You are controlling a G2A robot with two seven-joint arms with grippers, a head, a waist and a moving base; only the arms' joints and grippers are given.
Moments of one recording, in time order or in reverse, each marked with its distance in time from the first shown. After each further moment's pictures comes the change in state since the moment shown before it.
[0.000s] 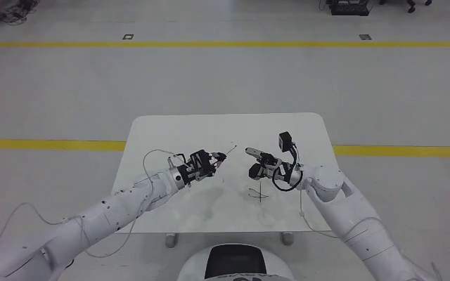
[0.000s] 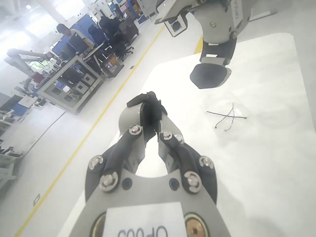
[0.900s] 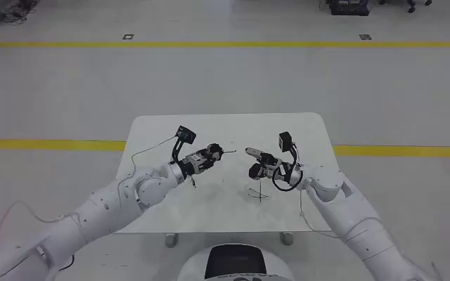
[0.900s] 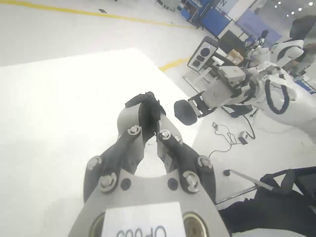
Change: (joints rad) left arm -0.020 0.016 -0.026 -0.037 -1.036 -0.271 -0.383; right arm 0.000 0.000 0.000 0.000 0.000 0.000 0.000
